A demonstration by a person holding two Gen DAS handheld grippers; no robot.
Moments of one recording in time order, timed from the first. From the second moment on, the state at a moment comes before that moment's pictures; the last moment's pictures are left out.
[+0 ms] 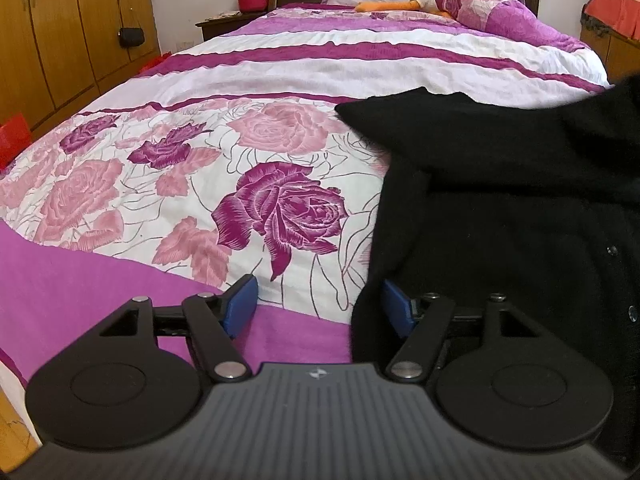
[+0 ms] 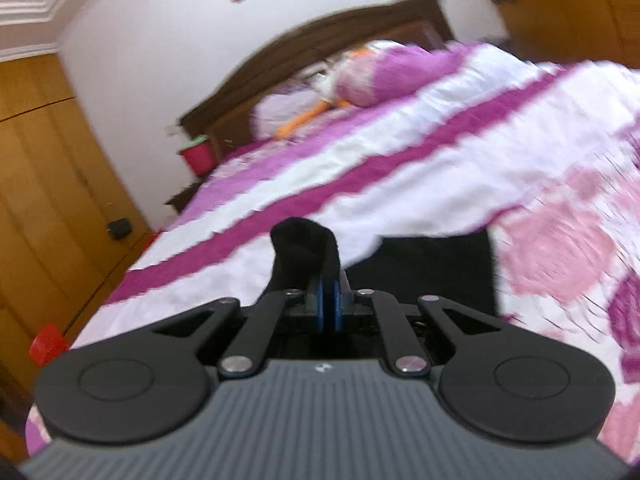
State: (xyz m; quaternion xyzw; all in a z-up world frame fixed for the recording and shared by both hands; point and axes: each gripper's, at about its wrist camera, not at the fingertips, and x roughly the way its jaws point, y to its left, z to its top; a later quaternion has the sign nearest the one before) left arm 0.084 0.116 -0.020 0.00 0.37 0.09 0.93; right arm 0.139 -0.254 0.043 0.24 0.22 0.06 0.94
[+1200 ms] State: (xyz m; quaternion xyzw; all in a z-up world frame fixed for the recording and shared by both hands) left arm 0.238 0.051 -0.019 -0.02 0.27 0.00 0.96; right arm 0.186 -0.269 -0.003 0.11 0.23 0.03 0.97
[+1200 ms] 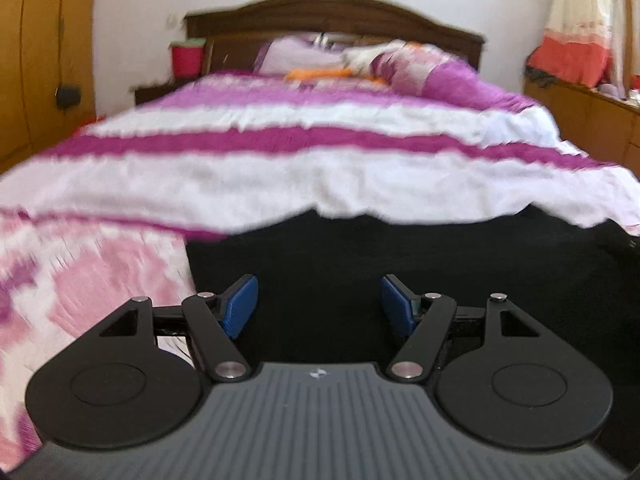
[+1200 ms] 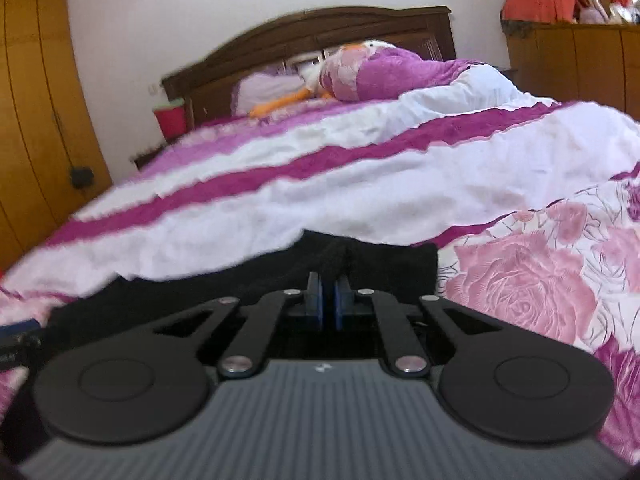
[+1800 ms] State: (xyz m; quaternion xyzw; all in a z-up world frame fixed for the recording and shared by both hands) left arm 0.235 0.061 -0.030 -0.02 0.28 0.00 0.96; right arm 0.193 -0.280 -0.031 0.14 0.28 0.03 0.95
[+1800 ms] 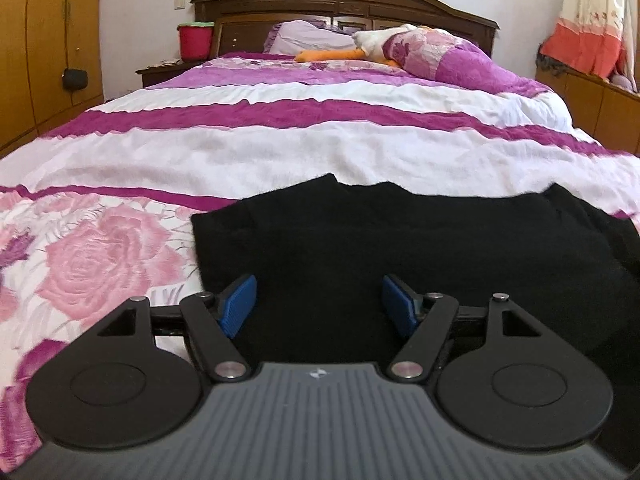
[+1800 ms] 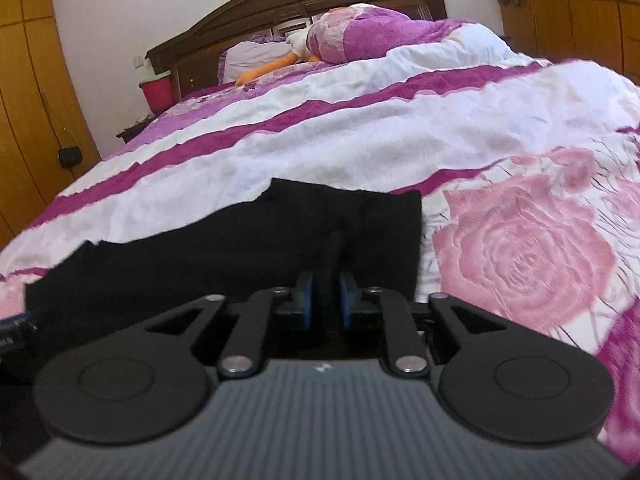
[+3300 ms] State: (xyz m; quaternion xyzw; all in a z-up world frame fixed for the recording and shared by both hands) left arm -0.032 0.087 -0.039 -0.07 0.41 -0.04 0.91; right arm -0.067 -0.278 -0.036 0.11 0.35 0.05 0.93
